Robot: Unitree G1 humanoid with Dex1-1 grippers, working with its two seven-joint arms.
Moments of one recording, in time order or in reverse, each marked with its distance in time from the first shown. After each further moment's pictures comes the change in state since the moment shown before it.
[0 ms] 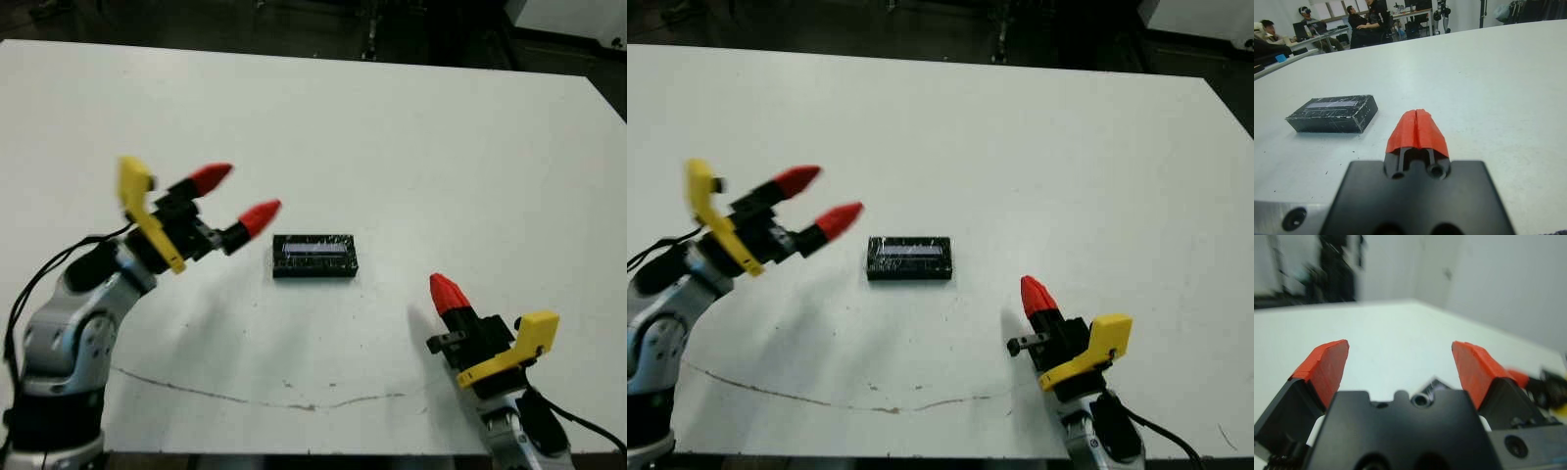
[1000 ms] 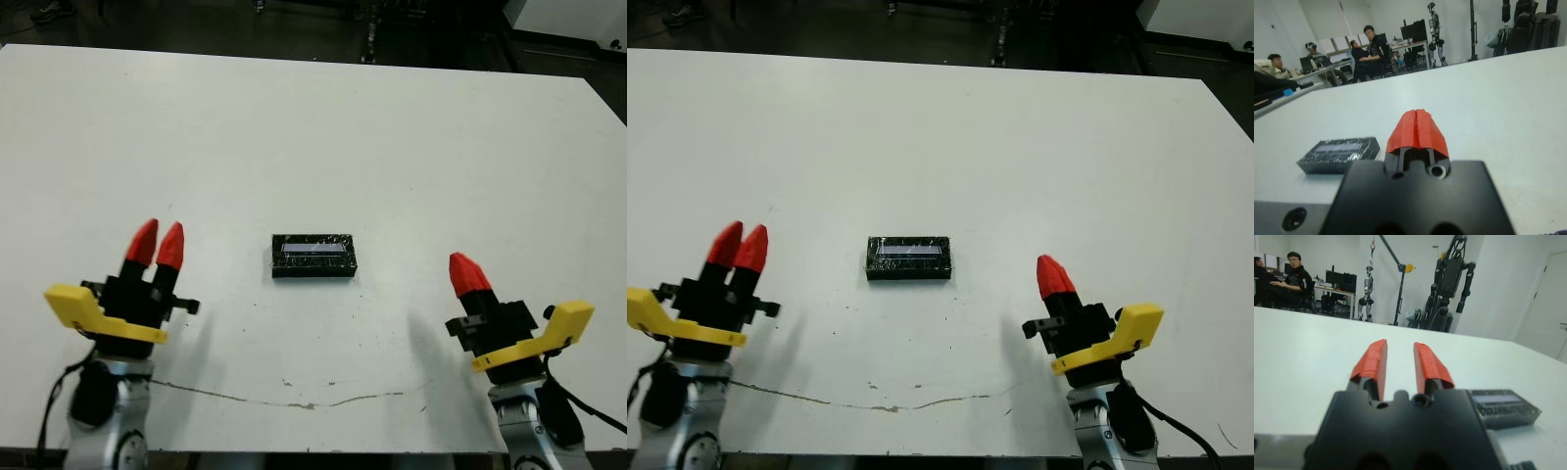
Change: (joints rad) left arm 0.393 -0.212 -0.114 0.094 0.288 -0.649 0.229; right arm -0.048 0.006 -0.053 -0.105 0.101 0.029 -0.053
